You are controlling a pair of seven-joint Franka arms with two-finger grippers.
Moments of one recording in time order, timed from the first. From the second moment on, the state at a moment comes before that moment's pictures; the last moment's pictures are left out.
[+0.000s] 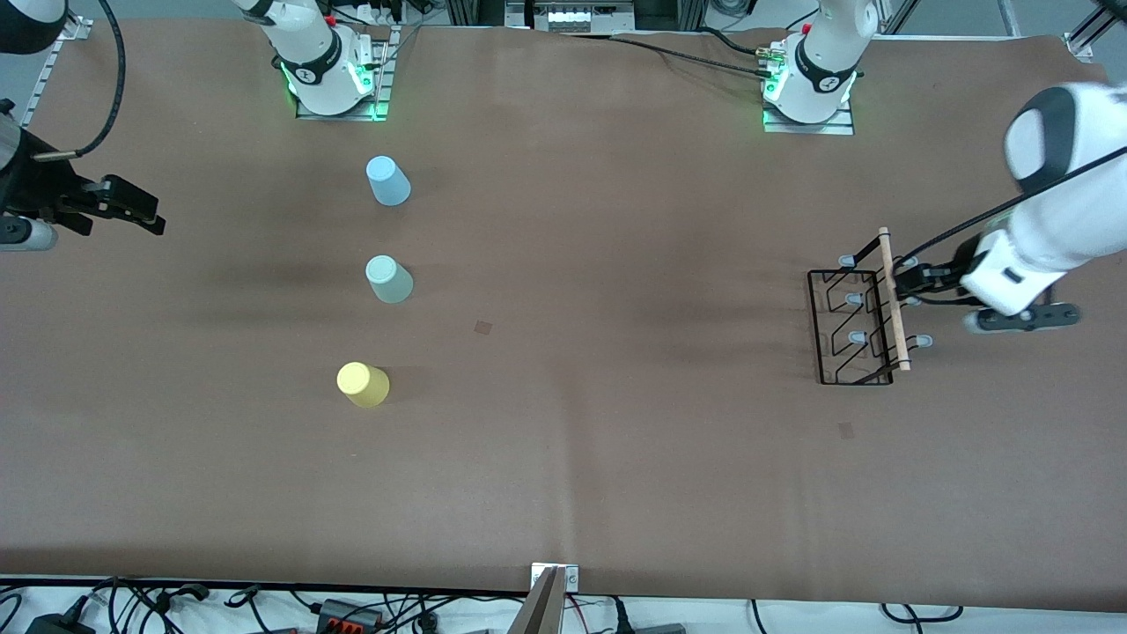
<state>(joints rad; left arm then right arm) 0.24 0.12 -0.21 -1.99 0.02 2.05 -0.08 0.00 0.01 -0.02 -1.70 0.02 1.67 -0.04</state>
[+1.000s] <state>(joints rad) 0.28 0.16 -0.21 -2.13 0.04 2.25 -0.05 0.25 0.23 -0.01 -1.88 0.02 1.93 0.14</state>
